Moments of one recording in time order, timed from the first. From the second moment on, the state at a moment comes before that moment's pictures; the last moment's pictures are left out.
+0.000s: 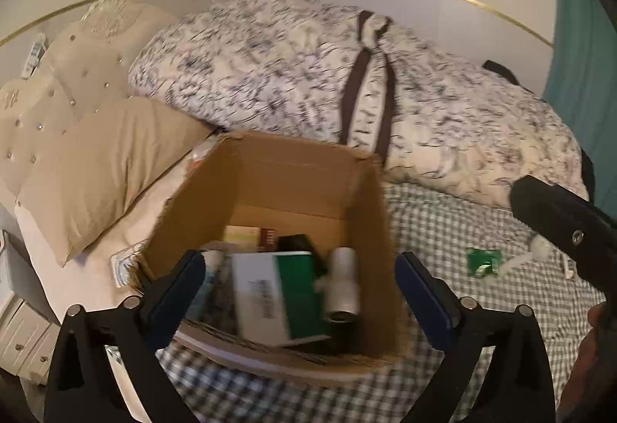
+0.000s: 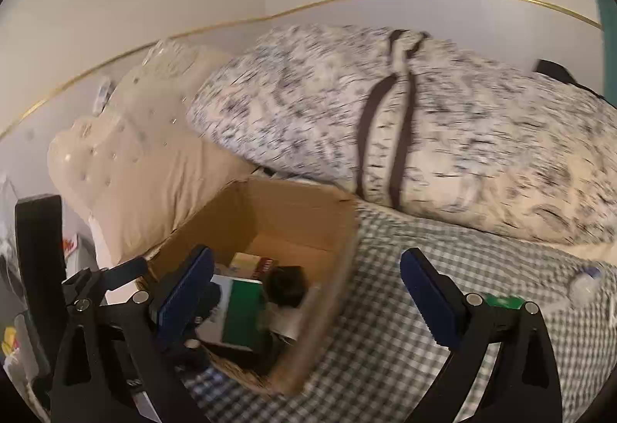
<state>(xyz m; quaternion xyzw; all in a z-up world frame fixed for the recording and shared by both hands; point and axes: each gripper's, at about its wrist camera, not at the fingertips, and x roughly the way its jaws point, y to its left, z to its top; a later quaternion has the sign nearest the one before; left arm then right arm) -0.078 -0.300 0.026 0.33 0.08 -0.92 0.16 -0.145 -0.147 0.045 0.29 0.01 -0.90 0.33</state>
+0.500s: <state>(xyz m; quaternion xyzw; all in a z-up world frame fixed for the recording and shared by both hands) -0.075 -0.099 0.014 0.33 0.06 -0.94 0.06 -0.104 0.121 0.029 0.30 -0.04 -0.94 0.16</state>
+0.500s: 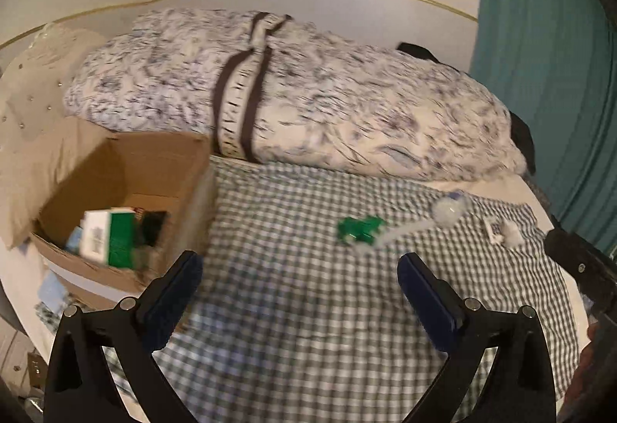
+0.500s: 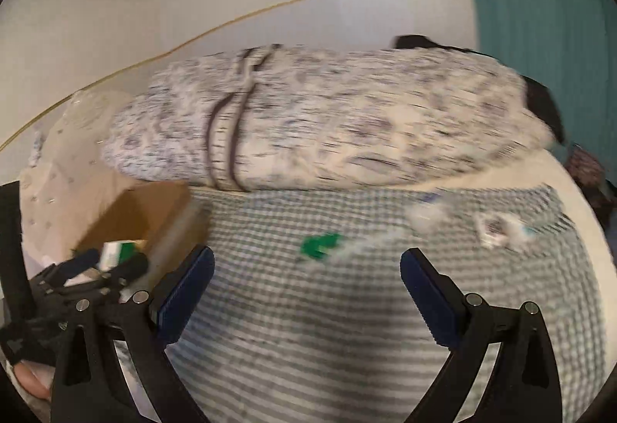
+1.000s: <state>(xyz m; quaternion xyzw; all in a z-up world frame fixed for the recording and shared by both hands) -0.154 -0.034 -0.057 0.40 0.04 -0.92 0.06 -0.125 0.296 -0.024 0.32 -0.09 -0.94 0.03</state>
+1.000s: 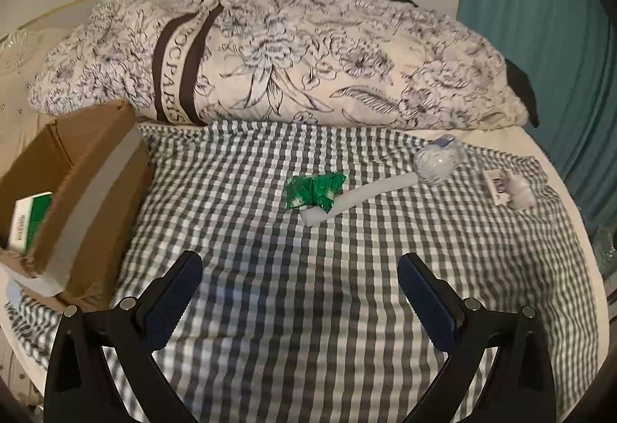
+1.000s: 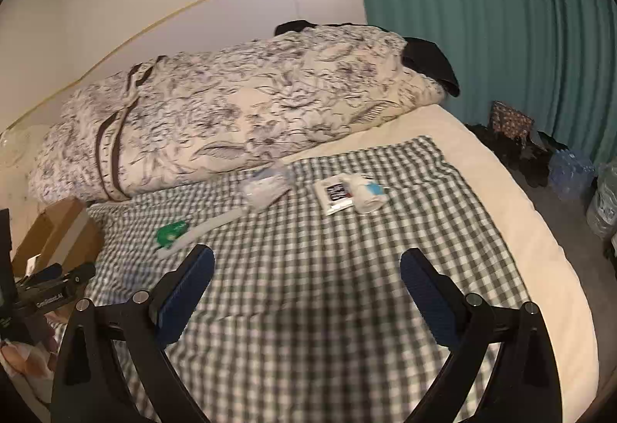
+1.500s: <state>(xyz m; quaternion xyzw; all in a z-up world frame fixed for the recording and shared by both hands) -0.269 -0.045 -0.123 0.43 0.04 -0.90 0.06 -0.251 0.322 -0.092 0.37 -0.04 -0.93 0.00</state>
